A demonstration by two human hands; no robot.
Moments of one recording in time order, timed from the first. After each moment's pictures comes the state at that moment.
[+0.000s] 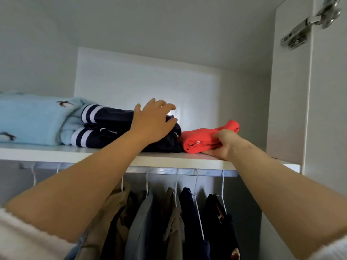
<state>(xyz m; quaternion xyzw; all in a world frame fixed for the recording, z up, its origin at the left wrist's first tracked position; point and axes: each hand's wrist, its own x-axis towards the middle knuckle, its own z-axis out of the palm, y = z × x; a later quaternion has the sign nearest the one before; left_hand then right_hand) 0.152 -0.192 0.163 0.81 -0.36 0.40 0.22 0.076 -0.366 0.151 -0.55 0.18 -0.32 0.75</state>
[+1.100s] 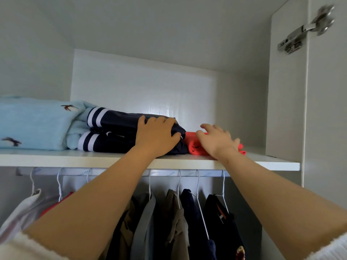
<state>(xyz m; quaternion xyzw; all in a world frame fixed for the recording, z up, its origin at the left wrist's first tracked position) 0.165 -0.193 0.137 0.83 -0.34 0.41 0.17 0.087 -0.339 0.138 -0.90 0.26 -0.35 0.10</state>
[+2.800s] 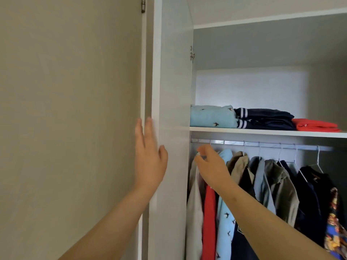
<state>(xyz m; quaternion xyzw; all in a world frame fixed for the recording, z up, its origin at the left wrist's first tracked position) -0.107 0.369 0.025 0.72 -0.19 0.52 0.42 -0.124 0.215 0.023 -0.86 -0.05 -0.31 0.42</state>
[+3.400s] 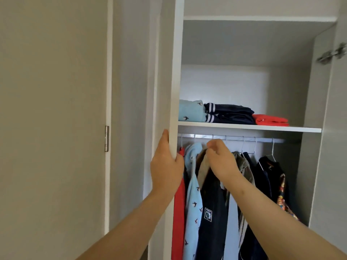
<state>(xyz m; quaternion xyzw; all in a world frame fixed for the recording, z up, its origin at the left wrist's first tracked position) -0.133 0.269 0.001 0.71 -0.22 0.36 0.55 -0.161 0.134 0.022 -0.82 0.02 -0.37 0.43</state>
